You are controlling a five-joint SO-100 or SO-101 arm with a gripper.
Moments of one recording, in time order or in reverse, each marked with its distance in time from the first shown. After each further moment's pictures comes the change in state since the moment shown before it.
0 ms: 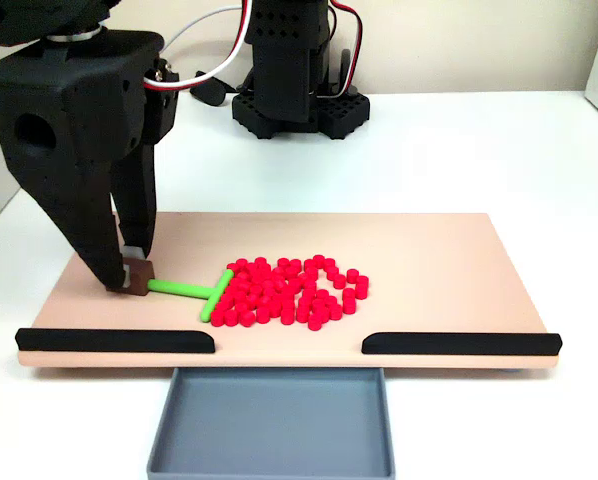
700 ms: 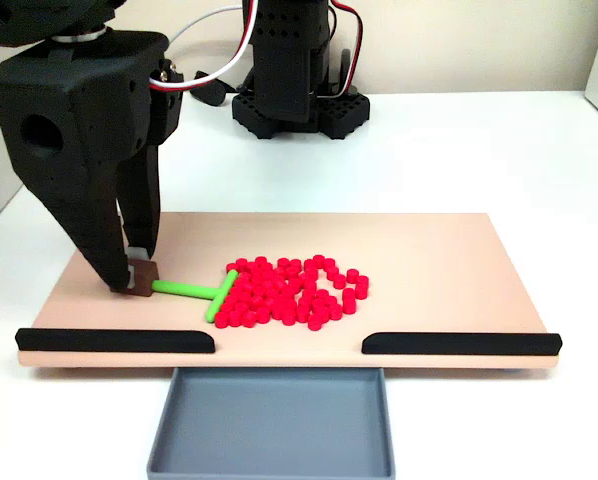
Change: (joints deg) arm -0.5 0.0 0.0 0.0 0.0
